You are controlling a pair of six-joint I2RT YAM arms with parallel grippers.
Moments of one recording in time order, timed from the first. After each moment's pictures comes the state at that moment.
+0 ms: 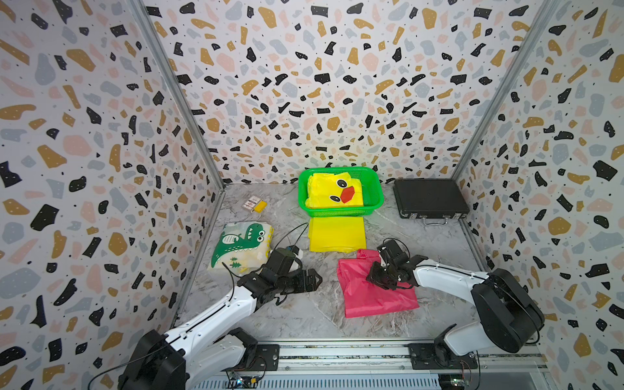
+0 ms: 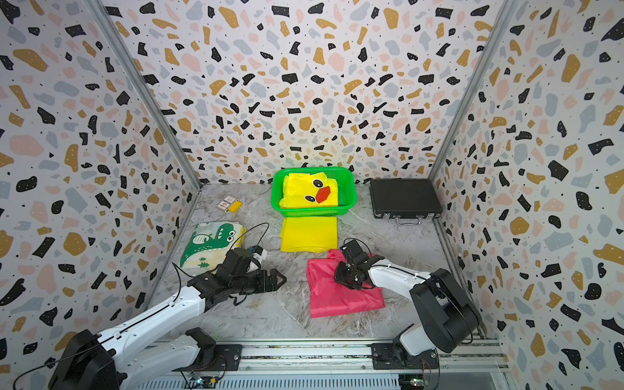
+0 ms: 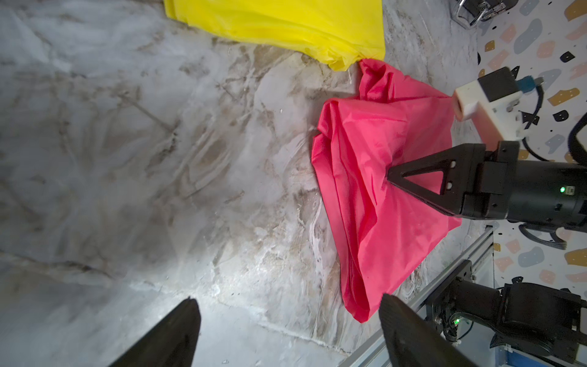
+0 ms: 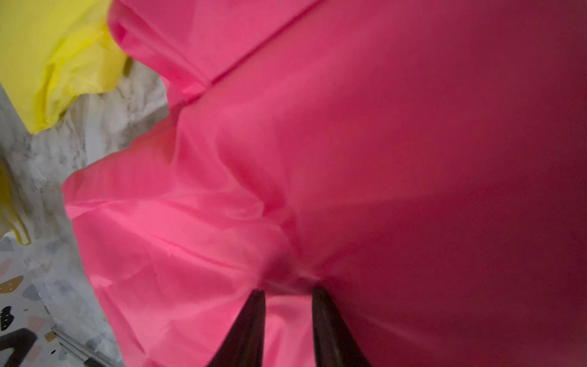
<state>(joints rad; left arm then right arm) -0.57 1.02 0.53 -0.38 0.32 -0.67 0.62 1.47 0.69 -0.31 -0.22 0.94</state>
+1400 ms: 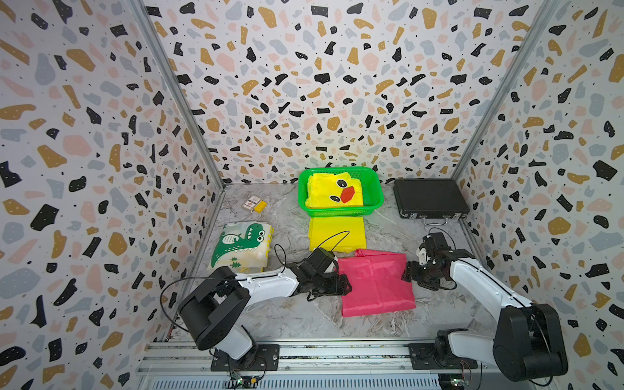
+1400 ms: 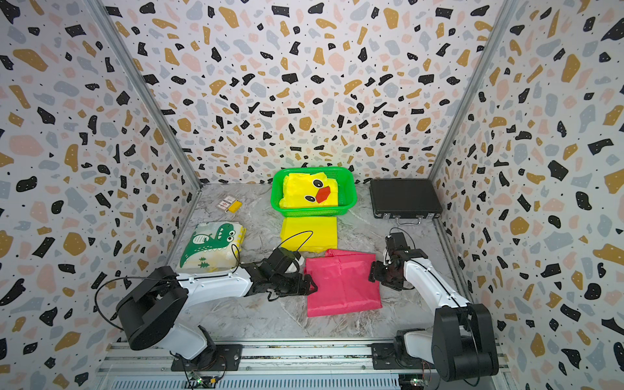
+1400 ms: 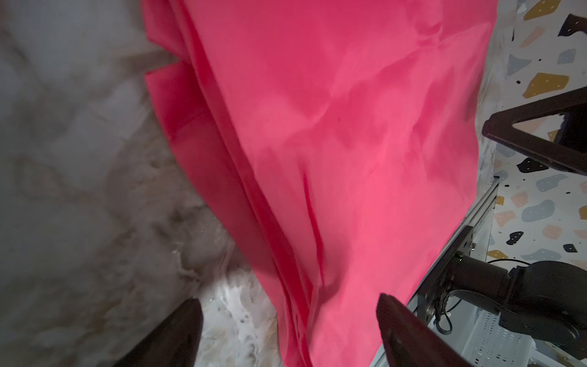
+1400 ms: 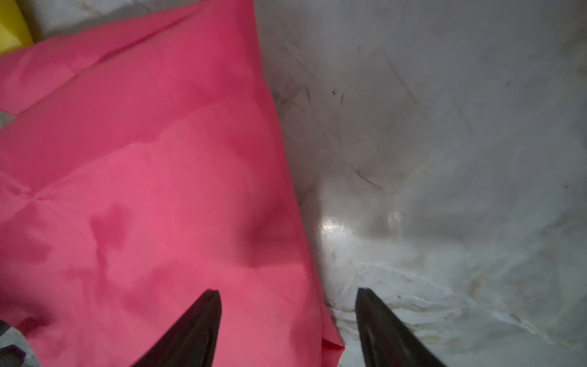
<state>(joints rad) -0.82 1.55 0.72 -0.14 0.38 -0.76 0.13 1.26 0.71 -0.79 -0.22 0.37</state>
